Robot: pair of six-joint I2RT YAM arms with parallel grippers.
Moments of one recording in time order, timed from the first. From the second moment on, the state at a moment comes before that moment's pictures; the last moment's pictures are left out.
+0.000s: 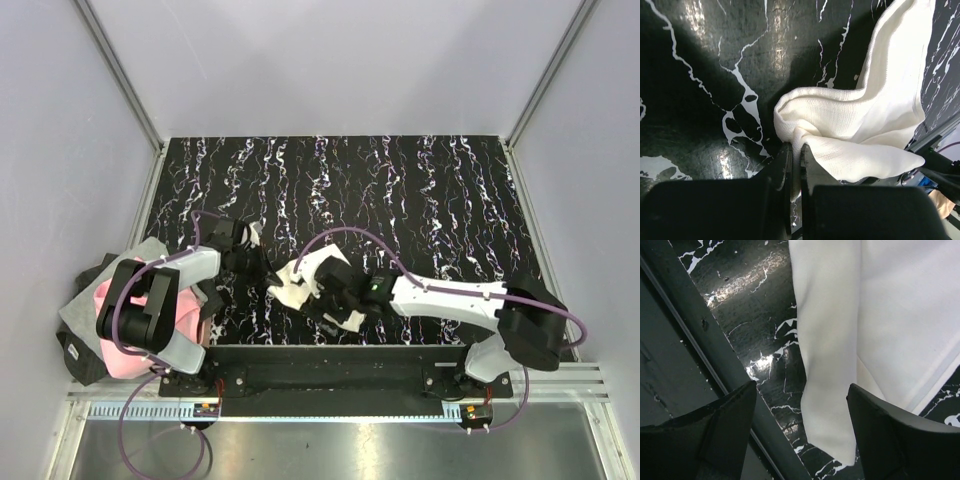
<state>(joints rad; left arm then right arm) -0.23 1.52 0.66 -0.25 0.52 -0.54 1.11 1.48 0.95 -0.39 -0.03 0.04</state>
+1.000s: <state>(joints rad) -0.22 1.54 0.75 -0.33 0.50 -0.47 0.96 1.78 1.05 -0.33 -0.22 0.03</state>
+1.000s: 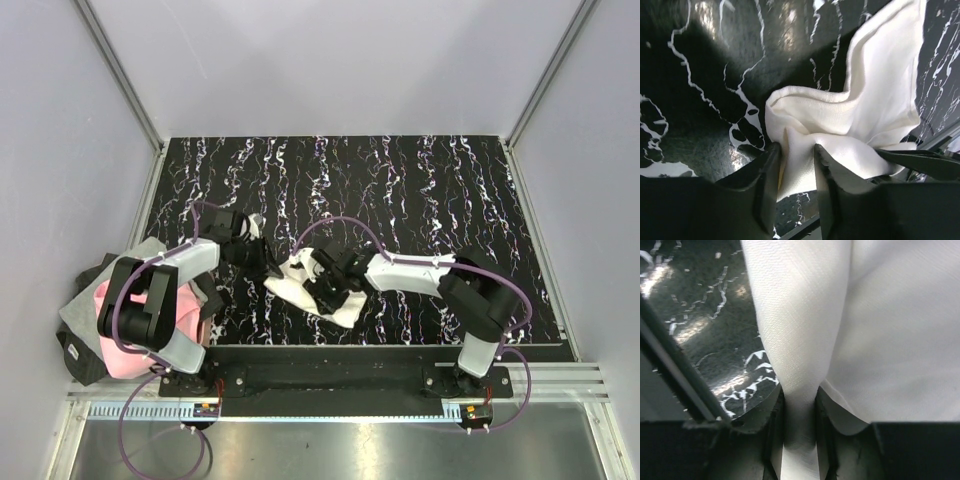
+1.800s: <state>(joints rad) -0.22 1.34 0.61 -0.27 0.44 -0.50 0.64 2.12 1.13 -0.30 -1.13 0.11</state>
